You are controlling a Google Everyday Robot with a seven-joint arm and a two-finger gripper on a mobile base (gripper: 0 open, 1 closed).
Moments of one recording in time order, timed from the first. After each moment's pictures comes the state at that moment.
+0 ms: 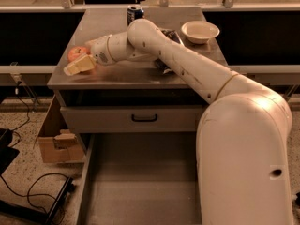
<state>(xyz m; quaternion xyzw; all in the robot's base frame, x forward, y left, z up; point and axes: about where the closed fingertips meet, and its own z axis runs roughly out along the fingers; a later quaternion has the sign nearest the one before) 0.741 0.234 0.855 -0.51 0.63 0.34 0.47</state>
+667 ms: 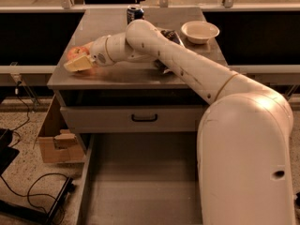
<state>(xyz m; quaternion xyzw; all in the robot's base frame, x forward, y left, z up) 0.737 0.237 0.854 -0.51 0.63 0.34 0.47</state>
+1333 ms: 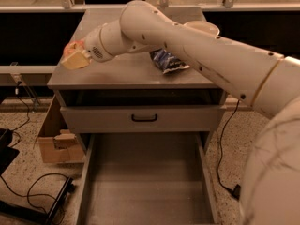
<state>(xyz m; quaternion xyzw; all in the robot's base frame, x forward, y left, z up) 0.674 0.217 0.906 -0.53 0.66 0.26 0.46</state>
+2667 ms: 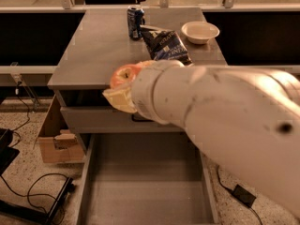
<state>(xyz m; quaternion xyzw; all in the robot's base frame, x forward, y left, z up) 0.470 0.040 0.960 -0.37 0.76 0.09 0.53</state>
